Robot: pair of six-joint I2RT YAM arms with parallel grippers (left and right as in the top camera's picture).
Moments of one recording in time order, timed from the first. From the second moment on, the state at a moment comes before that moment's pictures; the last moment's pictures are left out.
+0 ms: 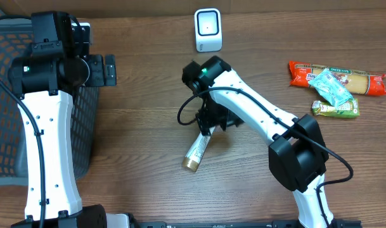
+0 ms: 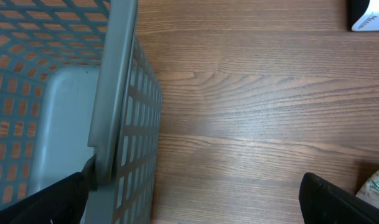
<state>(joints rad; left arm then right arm) 0.11 1.57 1.82 -1.25 -0.06 0.06 0.70 2.17 1.90 -1.56 0.01 0.41</state>
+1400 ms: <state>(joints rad) 0.11 1.57 1.82 -1.25 -0.06 0.06 0.75 2.17 1.68 -0.57 -0.11 0.28</state>
